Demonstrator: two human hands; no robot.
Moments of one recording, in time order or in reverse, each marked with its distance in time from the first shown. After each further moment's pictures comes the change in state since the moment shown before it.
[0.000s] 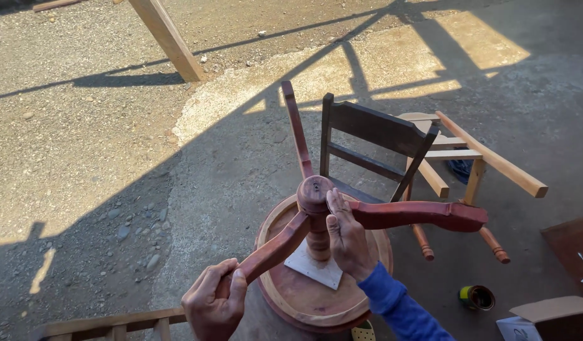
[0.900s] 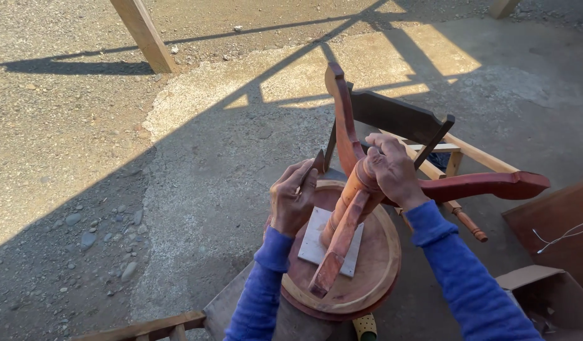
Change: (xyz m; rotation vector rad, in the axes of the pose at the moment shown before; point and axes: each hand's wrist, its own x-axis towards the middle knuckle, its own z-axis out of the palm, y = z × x) left_hand 0.107 -0.068 0.062 -0.802 -0.229 0.190; right_hand 0.074 -0.045 0.043 -0.037 -0.013 -0.024
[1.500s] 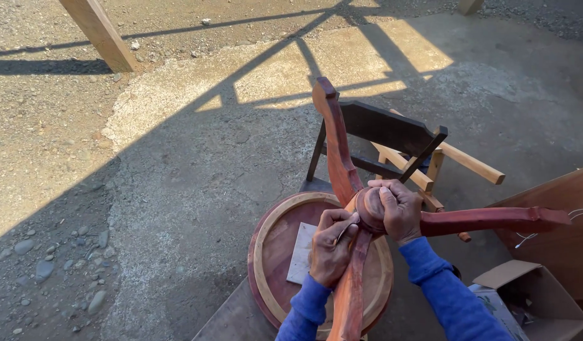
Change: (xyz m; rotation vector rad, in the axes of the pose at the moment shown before) left_hand -0.018 -0.096 0.085 -0.282 -0.131 -0.224; right_hand -0.009 0.085 0.014 -0.096 0.260 0.211
